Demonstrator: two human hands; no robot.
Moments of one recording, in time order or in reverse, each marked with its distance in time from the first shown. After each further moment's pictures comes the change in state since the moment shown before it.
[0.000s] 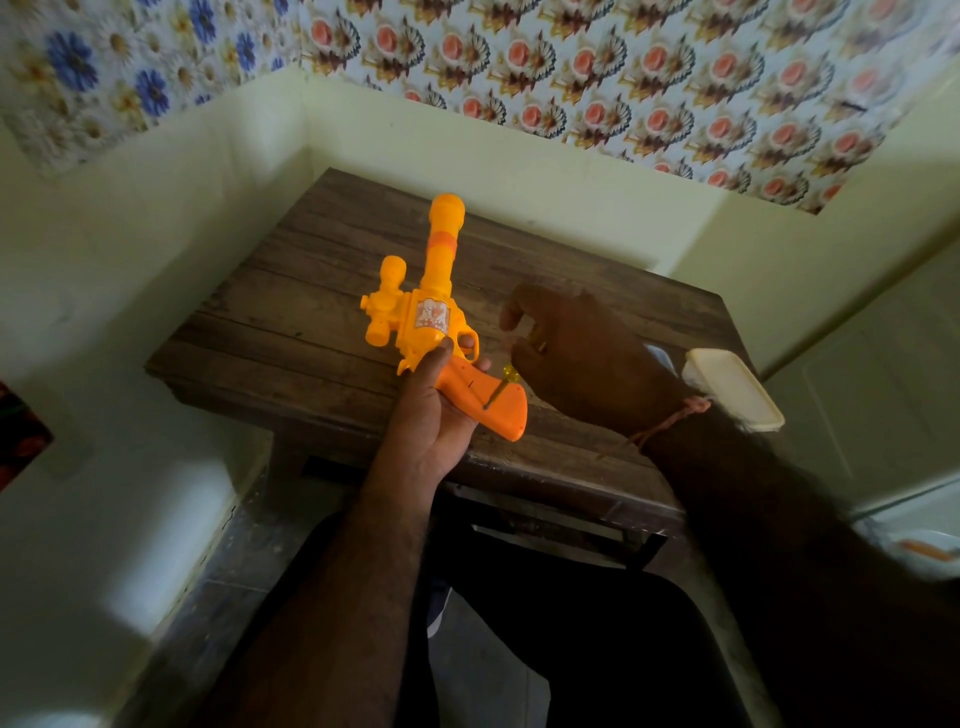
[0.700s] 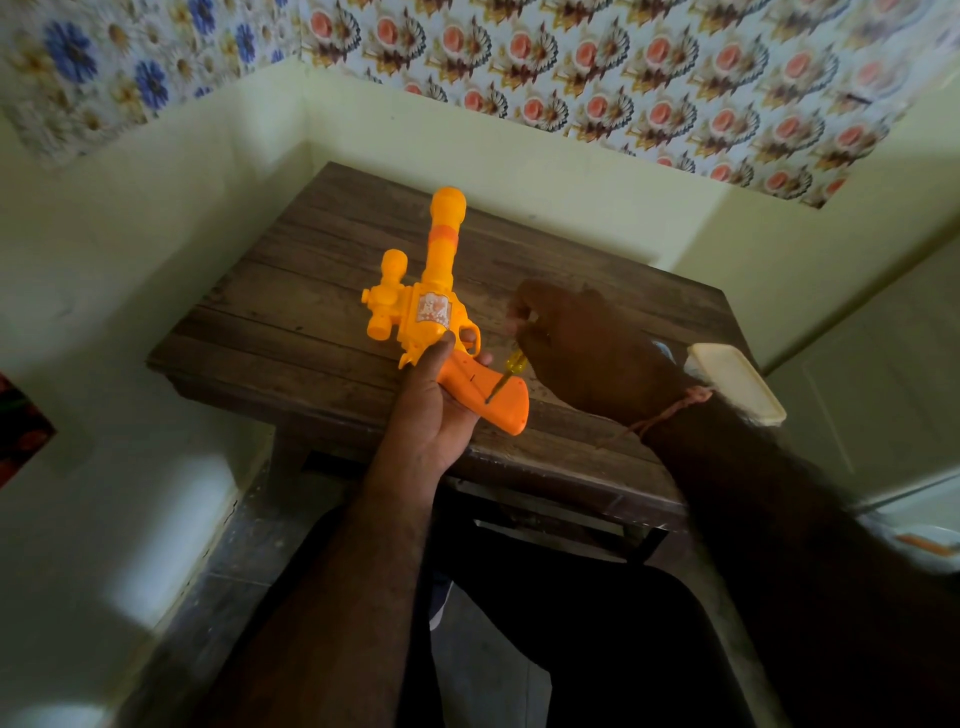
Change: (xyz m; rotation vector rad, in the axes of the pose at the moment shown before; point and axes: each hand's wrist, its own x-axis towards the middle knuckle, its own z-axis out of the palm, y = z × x) left_hand 0.000 0.001 -0.001 0.045 -0.060 0.032; right_hand 0.002 0.001 0.002 0.014 -0.025 0.039
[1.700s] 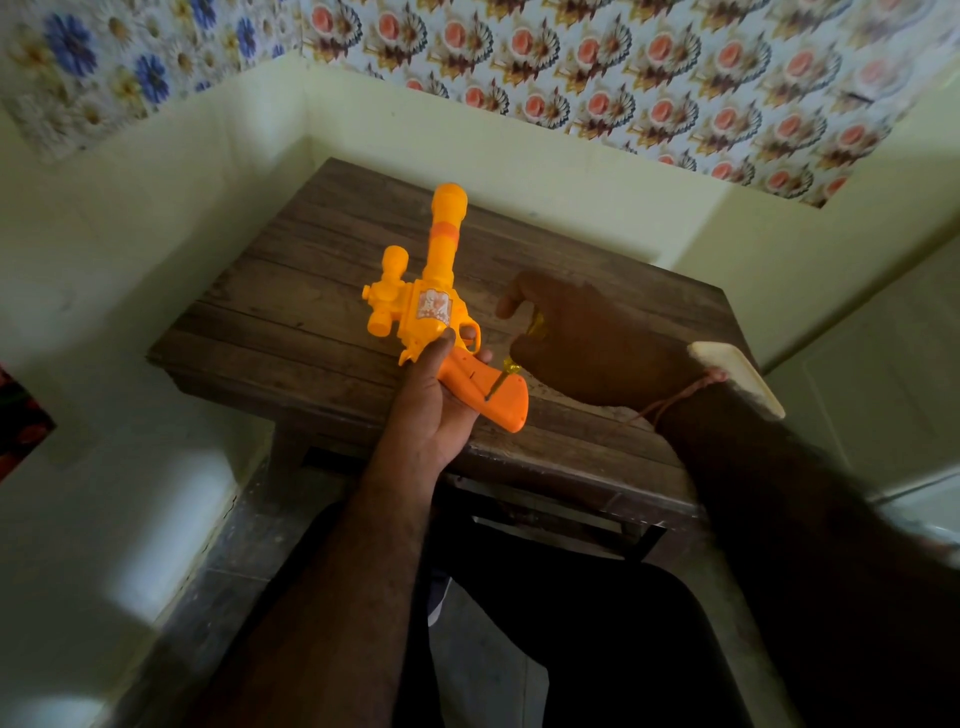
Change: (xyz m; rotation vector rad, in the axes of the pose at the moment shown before) left_hand 0.002 -0.002 -0.003 0.004 -0.002 -0.017; right_hand 0.000 -0.005 -0.012 0.119 -0.139 0.047
